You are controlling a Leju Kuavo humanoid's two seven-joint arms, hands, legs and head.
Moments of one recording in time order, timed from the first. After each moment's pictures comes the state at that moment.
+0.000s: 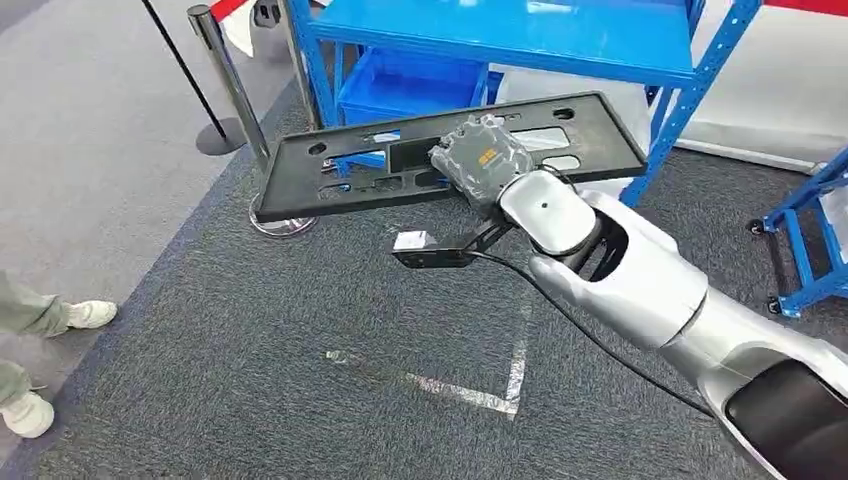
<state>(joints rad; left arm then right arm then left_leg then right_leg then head) -0.10 0.16 -0.74 -0.19 1.03 0.16 0.04 -1.06 -0.26 1.07 -1.29 1.09 0.35 0.08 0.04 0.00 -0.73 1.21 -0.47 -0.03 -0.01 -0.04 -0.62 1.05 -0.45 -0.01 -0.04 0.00</state>
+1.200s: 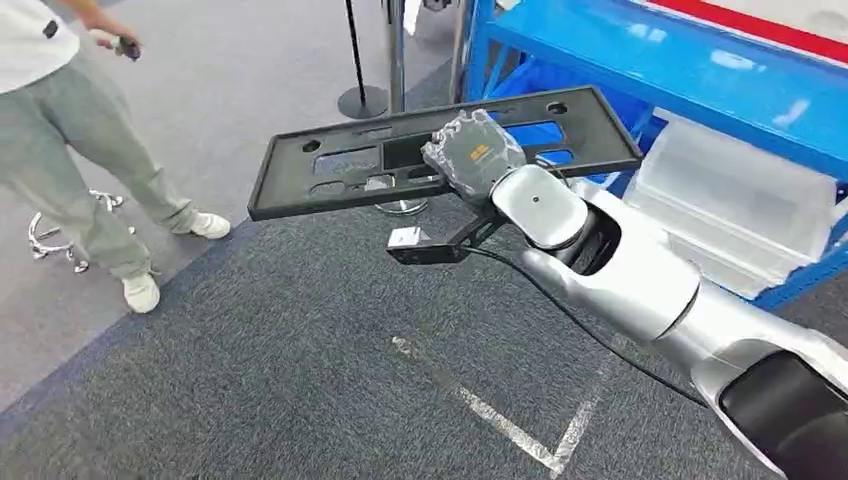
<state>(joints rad) -0.10 0.16 -0.75 -0.18 1.03 0.16 0.03 -1.09 -0.26 1.07 -1.28 1.10 0.35 0.07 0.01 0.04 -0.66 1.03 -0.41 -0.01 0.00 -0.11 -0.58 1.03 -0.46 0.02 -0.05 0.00</state>
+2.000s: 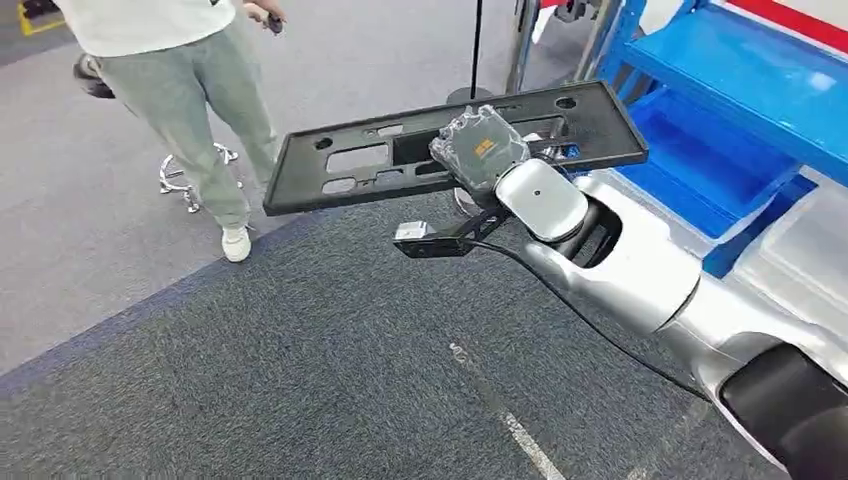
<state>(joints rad) -0.10 0.16 -0.75 -0.18 1.04 0.16 0.05 -1.11 -0.27 1.07 -1.25 1.09 0.38 0.08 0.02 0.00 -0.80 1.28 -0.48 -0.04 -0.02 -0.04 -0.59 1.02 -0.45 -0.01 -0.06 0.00</state>
